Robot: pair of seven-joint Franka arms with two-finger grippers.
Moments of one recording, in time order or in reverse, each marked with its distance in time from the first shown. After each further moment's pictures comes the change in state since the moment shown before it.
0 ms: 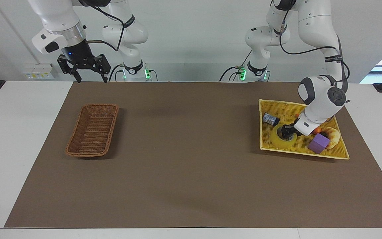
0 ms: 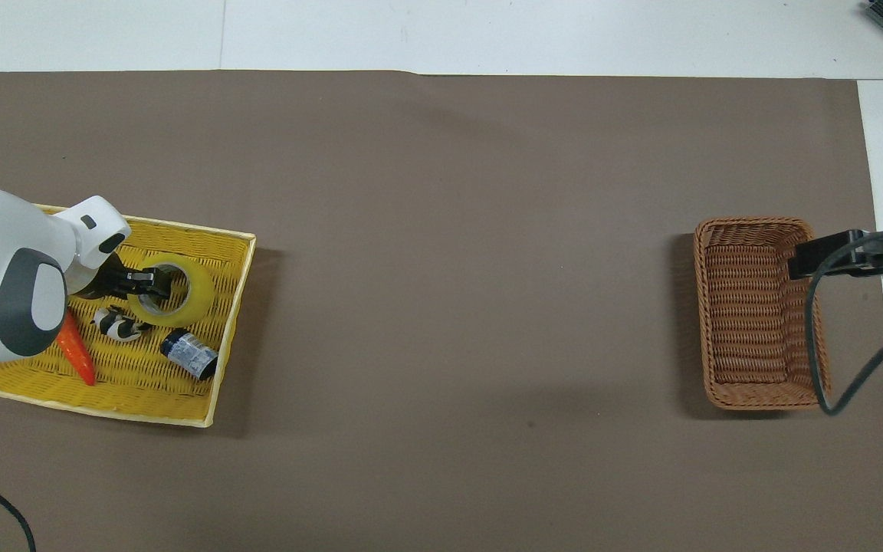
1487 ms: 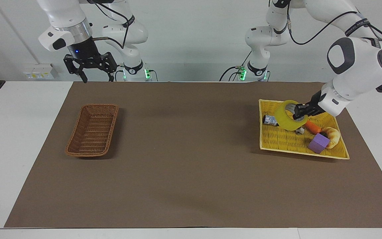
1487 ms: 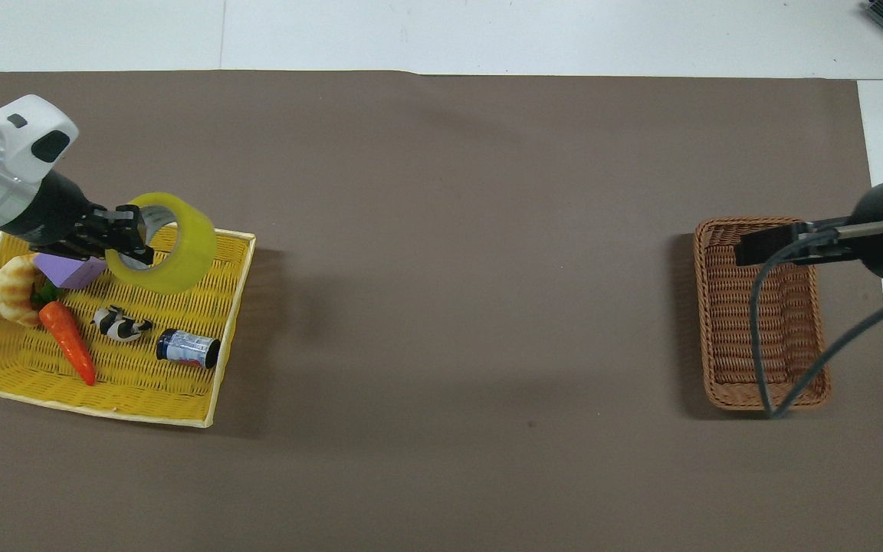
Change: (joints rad) left arm -0.146 -0.037 -0.019 0.452 -0.238 -0.532 -0.362; right arm 0.166 0.023 0.021 -0.038 0.083 0.179 0.154
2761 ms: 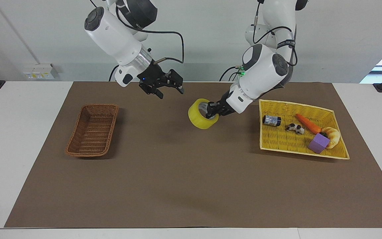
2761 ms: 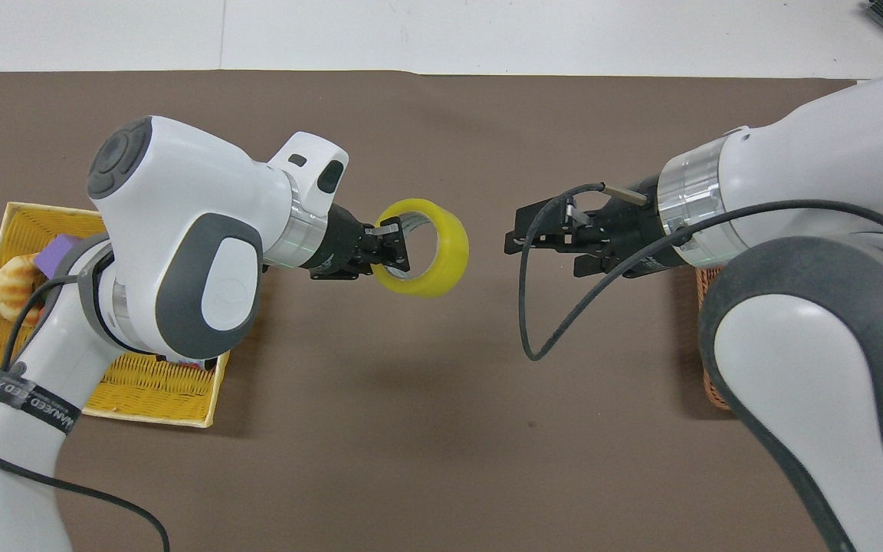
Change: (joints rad) left arm -0.408 0.003 -0.008 -0.113 -0.290 0.395 -0.227; right arm 0.083 0.155 -0.003 -0.055 0.505 0.158 0.133
